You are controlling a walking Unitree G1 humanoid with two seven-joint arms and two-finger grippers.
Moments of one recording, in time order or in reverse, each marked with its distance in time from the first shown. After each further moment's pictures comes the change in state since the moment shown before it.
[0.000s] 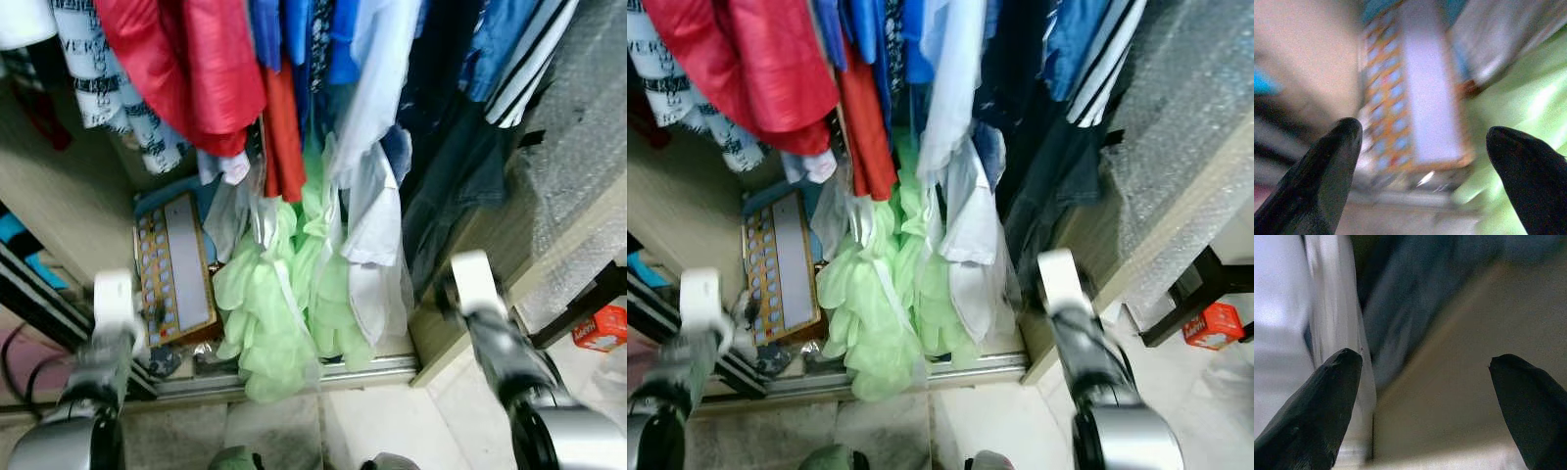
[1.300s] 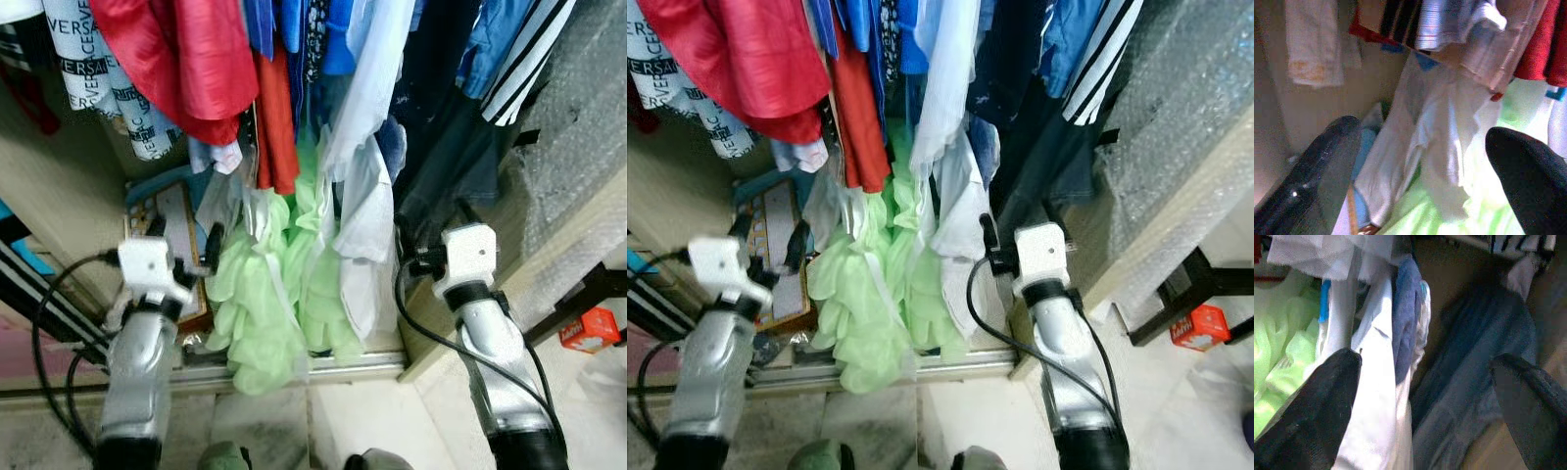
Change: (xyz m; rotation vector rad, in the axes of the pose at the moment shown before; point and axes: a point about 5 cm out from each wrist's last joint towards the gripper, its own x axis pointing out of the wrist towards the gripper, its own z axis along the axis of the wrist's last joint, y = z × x) left arm -0.073 -0.072 0.060 0.012 -0.657 -0.240; right arm -0.076 0.024 0.077 0.141 -0.526 0.138
